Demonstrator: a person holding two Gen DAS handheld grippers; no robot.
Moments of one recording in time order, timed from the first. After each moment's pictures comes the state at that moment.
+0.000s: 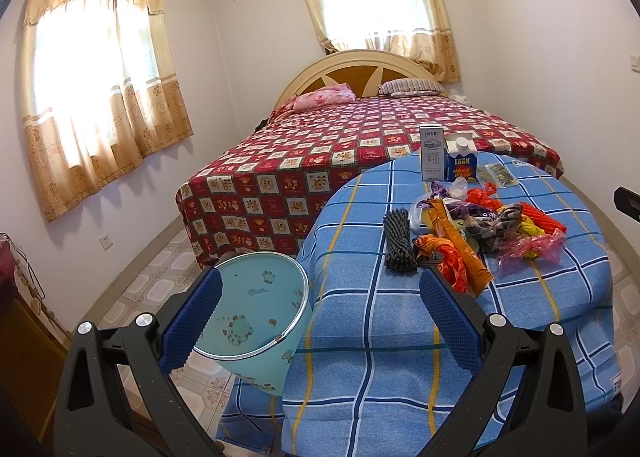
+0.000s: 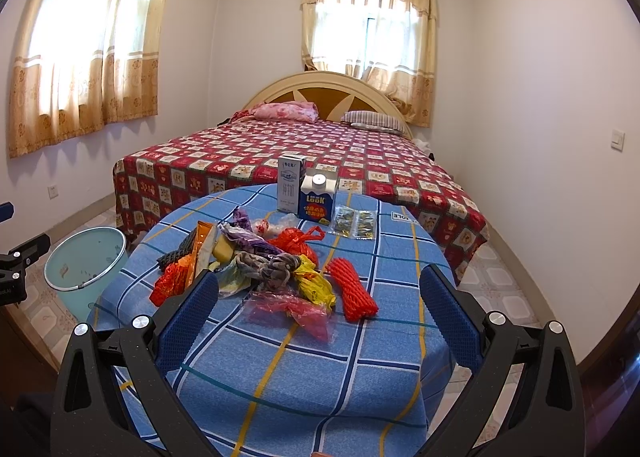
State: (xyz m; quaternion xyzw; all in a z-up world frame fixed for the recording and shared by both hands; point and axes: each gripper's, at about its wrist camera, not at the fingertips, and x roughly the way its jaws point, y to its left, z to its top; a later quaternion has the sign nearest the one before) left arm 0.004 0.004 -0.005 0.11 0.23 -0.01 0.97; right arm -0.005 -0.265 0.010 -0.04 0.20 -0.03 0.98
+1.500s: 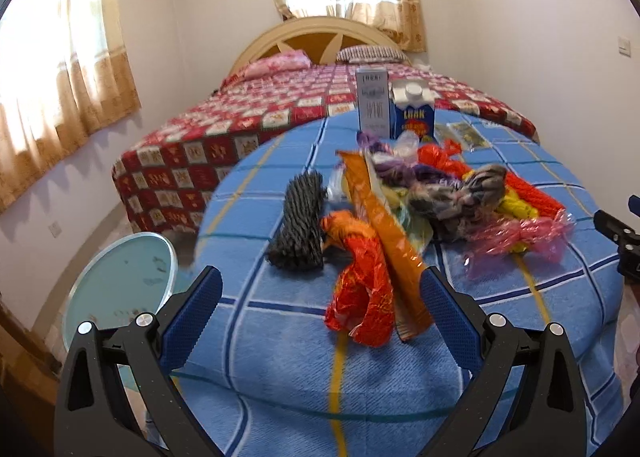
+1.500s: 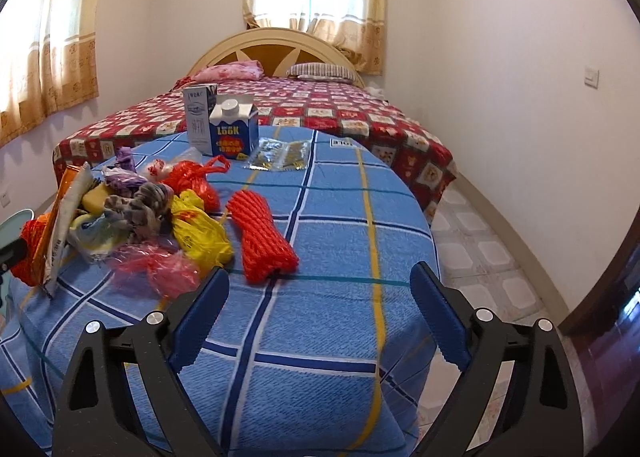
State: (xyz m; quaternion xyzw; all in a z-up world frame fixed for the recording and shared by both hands) left arm 0.099 -0.091 -0.093 0.10 0.30 -0.07 0.95; right arm 0.062 -0.353 -0.092 0.01 0.27 -0.11 0.95
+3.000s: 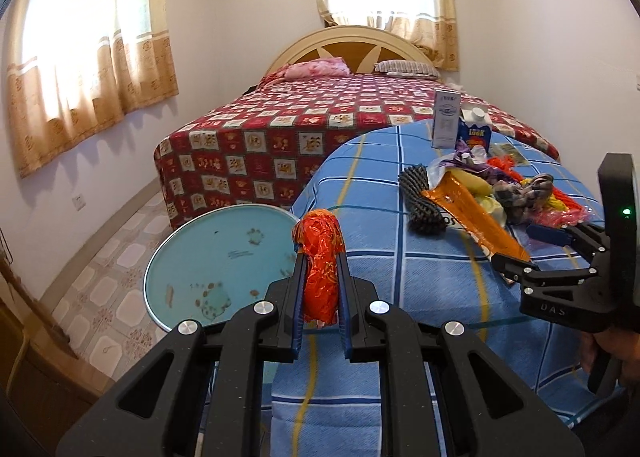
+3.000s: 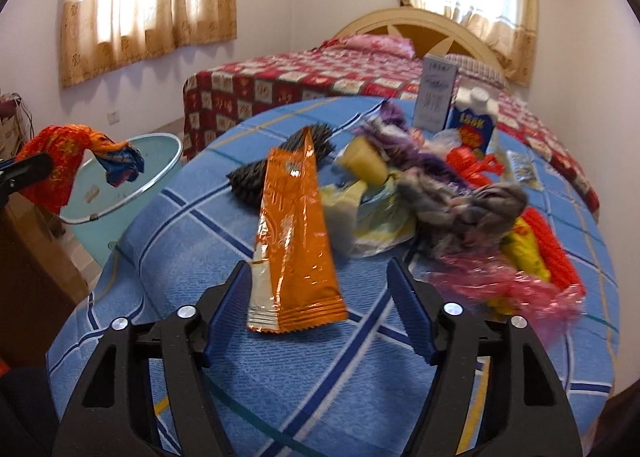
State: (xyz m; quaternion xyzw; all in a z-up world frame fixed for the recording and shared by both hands) left arm 0.050 0.052 -0.071 0.06 0.28 -0.03 0.96; right arm 0.114 -0.157 -0.111 -0.07 0.33 0.12 0.93
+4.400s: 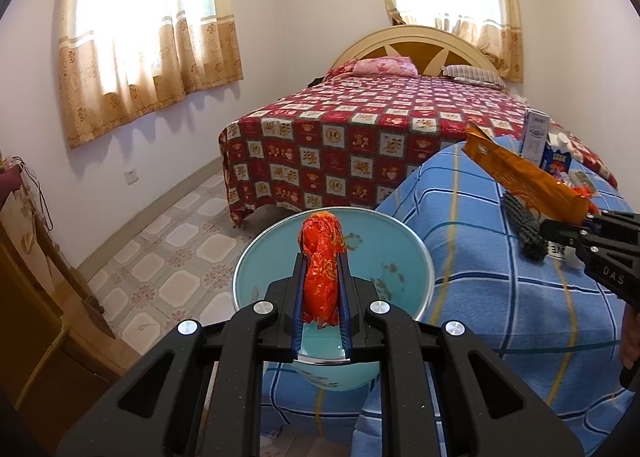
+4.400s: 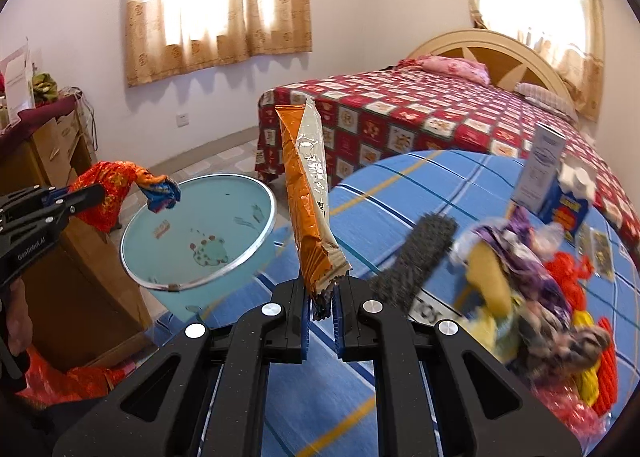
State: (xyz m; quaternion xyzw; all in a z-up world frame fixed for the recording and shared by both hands) left arm 0.077 0.135 -0.061 0.03 0.29 0.08 0.95; right arm 0.158 -0.074 -0.065 -0.08 0.30 0.26 0.91
